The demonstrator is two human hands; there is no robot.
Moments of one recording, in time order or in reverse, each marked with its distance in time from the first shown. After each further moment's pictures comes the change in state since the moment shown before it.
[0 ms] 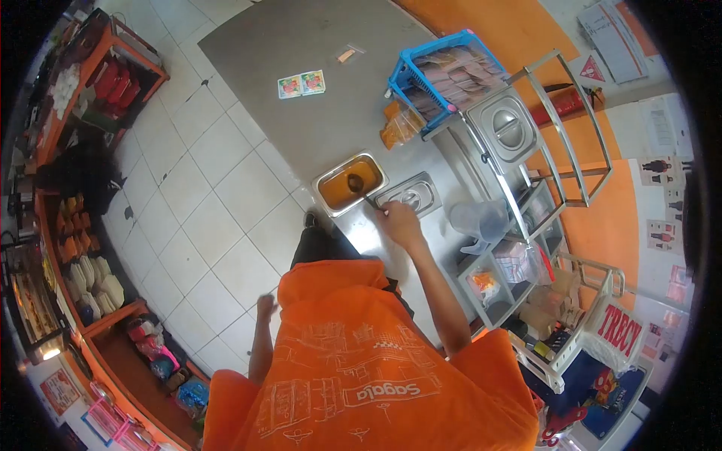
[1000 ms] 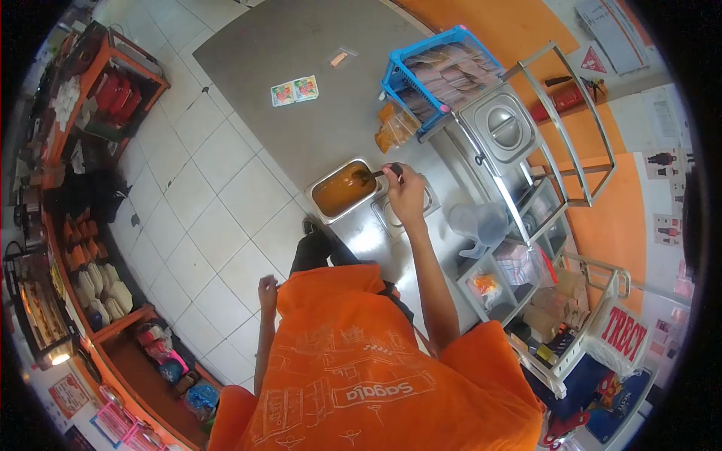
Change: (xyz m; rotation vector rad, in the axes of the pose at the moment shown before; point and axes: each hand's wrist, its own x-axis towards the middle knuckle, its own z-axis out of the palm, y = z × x) left_hand 0.008 0.105 -0.125 -1.266 0.514 -0.321; right_hand 0.054 -0.001 -0.033 0.507 0.508 -0.148
